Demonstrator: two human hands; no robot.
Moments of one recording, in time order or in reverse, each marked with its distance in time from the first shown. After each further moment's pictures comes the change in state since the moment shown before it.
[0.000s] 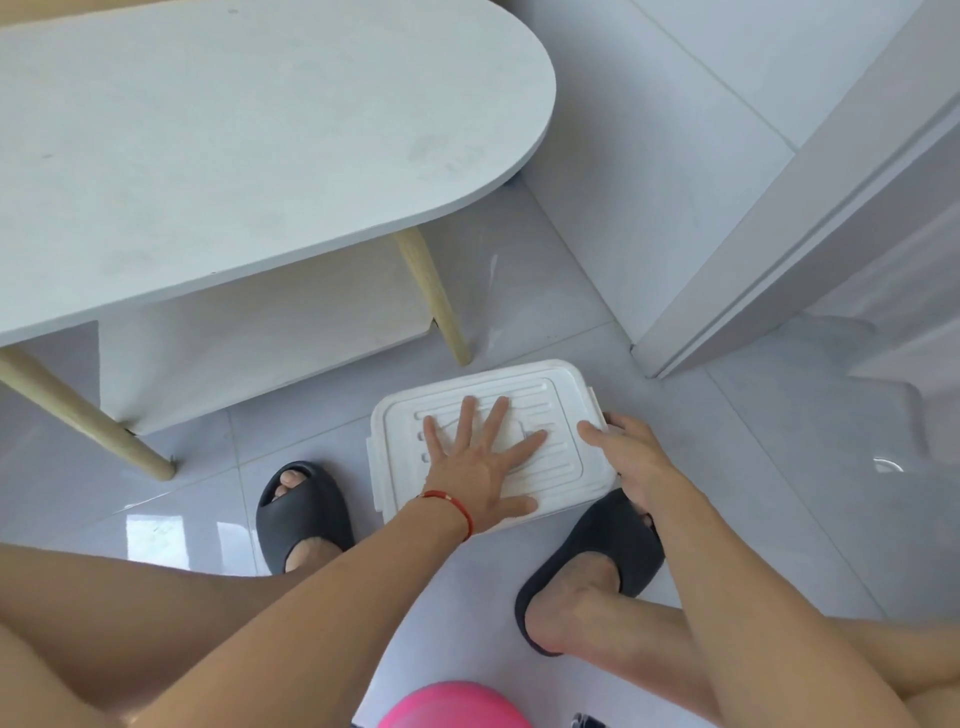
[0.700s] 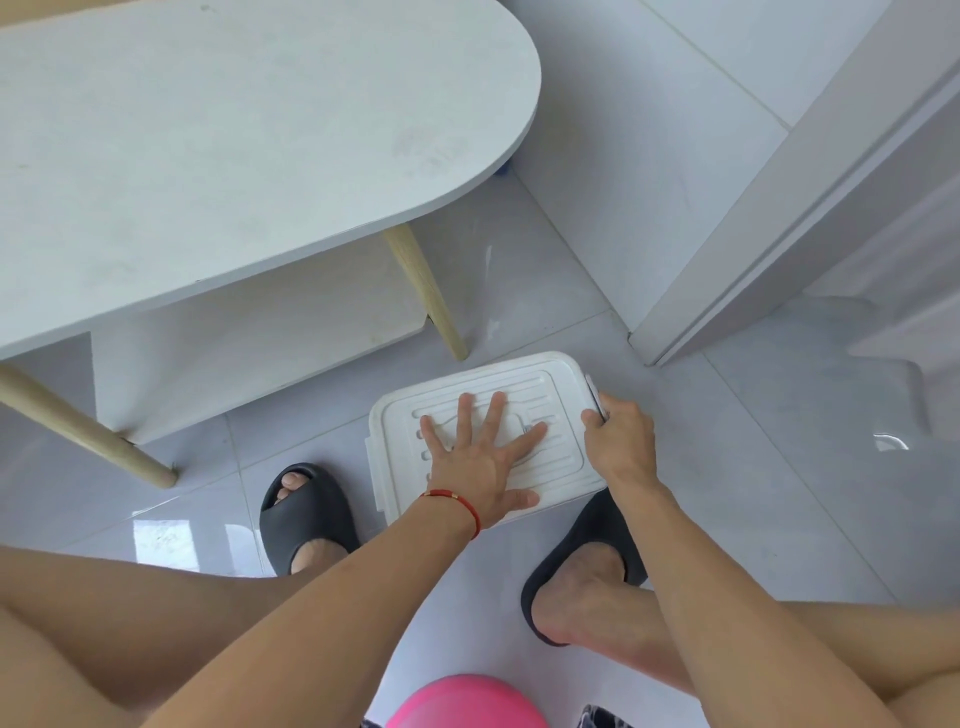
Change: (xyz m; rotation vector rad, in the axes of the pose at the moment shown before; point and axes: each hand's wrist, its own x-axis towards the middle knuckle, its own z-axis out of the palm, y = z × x) left_hand -0.001 0.007 -0.009 0.038 -0.054 -0.047; right_hand -0.023 -0.010 0.024 -0.554 0.336 -0.298
